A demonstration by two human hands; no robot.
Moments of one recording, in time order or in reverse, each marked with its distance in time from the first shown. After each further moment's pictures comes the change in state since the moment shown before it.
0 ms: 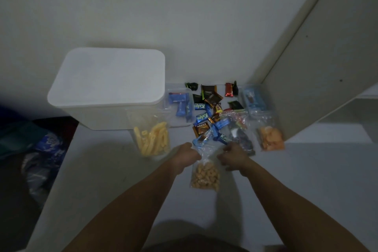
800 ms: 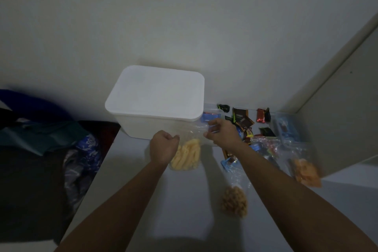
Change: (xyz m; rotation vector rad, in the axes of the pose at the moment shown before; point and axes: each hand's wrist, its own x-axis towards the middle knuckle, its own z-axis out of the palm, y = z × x) left_hand -0.040 -0.014 -0.135 -0.199 0.839 0.237; right_hand -0.011 -0.161 0.060 -0.106 0.004 -0.569
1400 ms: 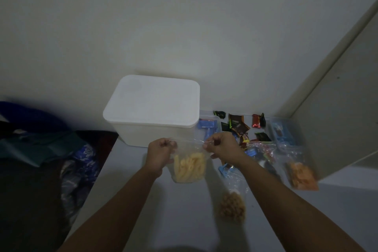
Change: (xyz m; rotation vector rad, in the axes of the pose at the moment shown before) left_hand -0.004 0.005 -0.011 -0.366 -0.268 -0.115; right_hand -0.034 -0.003 -0.012 0.055 -0.067 -0.084
